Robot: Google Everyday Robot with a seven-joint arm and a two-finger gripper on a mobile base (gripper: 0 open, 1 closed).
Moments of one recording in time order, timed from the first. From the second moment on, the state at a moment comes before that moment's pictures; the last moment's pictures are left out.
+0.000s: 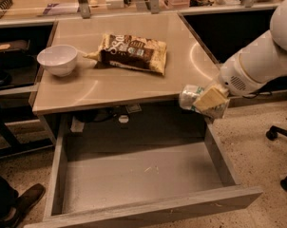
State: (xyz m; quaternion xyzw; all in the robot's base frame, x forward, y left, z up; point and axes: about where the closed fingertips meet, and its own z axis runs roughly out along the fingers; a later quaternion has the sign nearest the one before) arm 0.531 -0.178 0.861 -0.44 0.86 0.07 0.26
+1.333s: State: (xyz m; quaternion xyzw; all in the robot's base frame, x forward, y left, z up) arm 0.681 -0.180 0.893 -0.40 0.86 0.10 0.30
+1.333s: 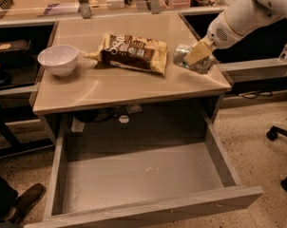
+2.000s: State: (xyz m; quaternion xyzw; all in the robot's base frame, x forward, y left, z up) arm 0.733 -0.182 0.879 -0.38 0.87 0.08 0.29
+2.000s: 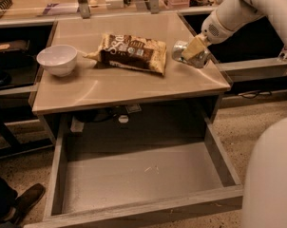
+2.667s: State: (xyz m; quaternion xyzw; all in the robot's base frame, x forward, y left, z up) arm 0.747 -0.197 0.854 -0.37 0.89 0.08 0.27
